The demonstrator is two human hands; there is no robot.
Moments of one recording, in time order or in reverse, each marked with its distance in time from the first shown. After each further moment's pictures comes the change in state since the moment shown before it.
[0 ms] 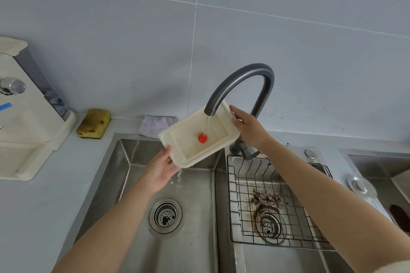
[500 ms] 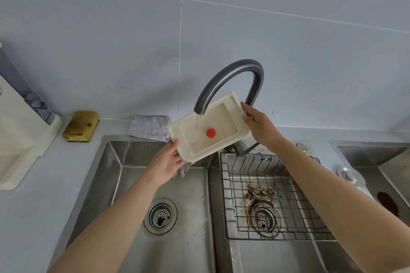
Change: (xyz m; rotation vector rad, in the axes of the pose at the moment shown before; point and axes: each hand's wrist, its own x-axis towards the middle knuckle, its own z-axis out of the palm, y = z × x) left_hand 0.022 -0.002 0.028 0.125 -0.060 -0.047; right_hand -0.010 0.022 -0.029 0.074 0.094 0.051
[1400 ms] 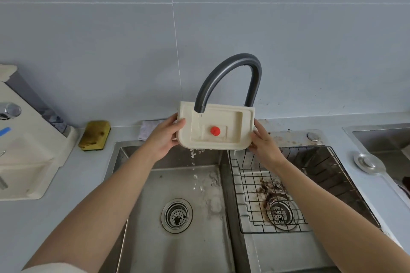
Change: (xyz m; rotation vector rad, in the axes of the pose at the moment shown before) left_hand -0.005 0.068 0.038 0.474 0.124 0.092; right_hand -0.032 0.052 0.033 0.685 -0.005 0.044
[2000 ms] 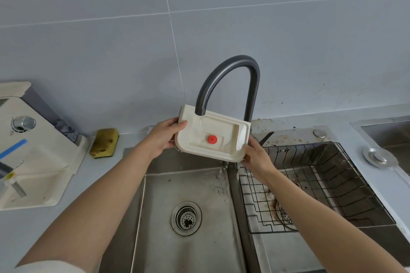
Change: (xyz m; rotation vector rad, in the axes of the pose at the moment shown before) left_hand -0.012 0.027 0.001 0.294 0.099 -0.079; right_hand -0.006 0.033 0.023 0.228 0.053 0.156
